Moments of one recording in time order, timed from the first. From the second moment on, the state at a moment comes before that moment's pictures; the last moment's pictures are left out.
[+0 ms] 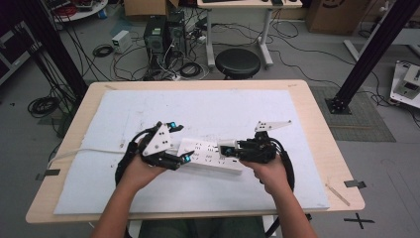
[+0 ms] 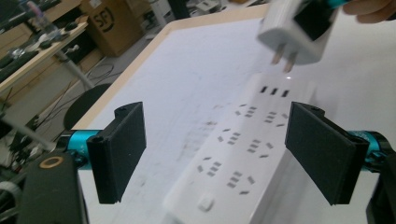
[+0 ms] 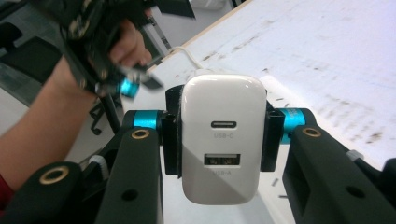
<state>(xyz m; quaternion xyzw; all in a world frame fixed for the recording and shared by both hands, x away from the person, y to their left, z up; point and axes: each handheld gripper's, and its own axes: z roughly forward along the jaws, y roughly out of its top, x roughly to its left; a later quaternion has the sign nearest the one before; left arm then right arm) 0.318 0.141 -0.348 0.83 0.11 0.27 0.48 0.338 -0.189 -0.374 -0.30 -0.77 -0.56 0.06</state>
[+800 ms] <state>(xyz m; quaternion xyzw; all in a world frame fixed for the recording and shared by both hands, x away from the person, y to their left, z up) 0.336 0.223 -0.349 0.81 0.20 0.28 0.47 0.352 -0.172 -0.351 -0.26 -0.85 -0.43 -0.14</state>
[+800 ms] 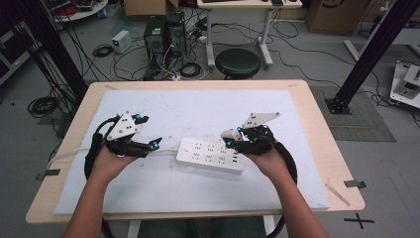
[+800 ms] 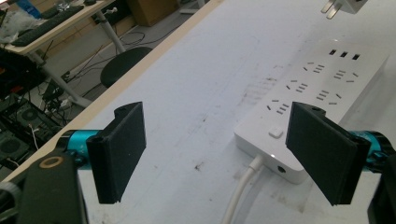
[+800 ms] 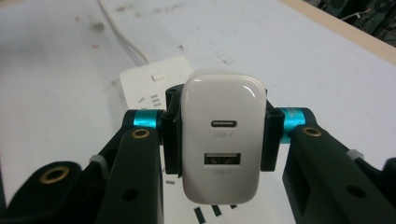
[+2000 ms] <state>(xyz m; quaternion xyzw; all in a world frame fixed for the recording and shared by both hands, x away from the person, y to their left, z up) 0.338 0.249 -0.375 0.83 0.21 0.27 0.44 0.413 -0.115 -0.355 -0.10 -0.99 -0.13 -0.02</state>
